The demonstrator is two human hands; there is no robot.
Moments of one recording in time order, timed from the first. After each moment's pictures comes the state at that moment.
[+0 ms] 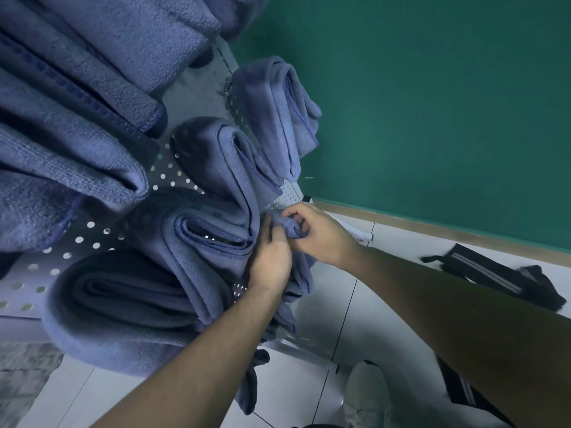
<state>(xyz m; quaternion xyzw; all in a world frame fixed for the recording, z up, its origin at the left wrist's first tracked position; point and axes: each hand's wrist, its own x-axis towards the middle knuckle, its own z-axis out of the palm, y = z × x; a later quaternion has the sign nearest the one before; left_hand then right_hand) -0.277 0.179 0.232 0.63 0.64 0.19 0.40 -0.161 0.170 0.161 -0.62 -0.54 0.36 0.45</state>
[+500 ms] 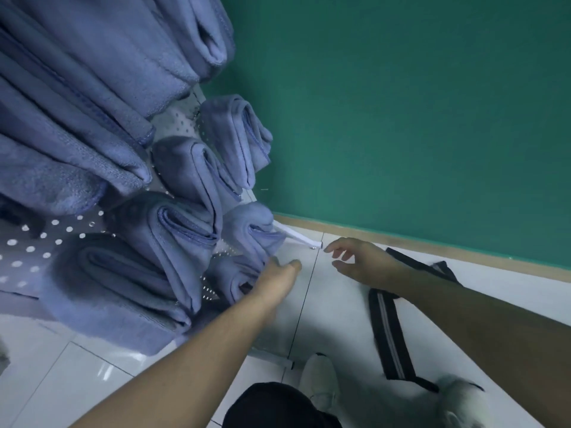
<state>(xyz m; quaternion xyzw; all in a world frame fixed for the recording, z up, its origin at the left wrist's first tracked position) -0.254 0.100 0.231 0.60 0.61 0.02 0.52 -0.073 0.008 0.174 -0.74 -0.50 0.35 0.29</state>
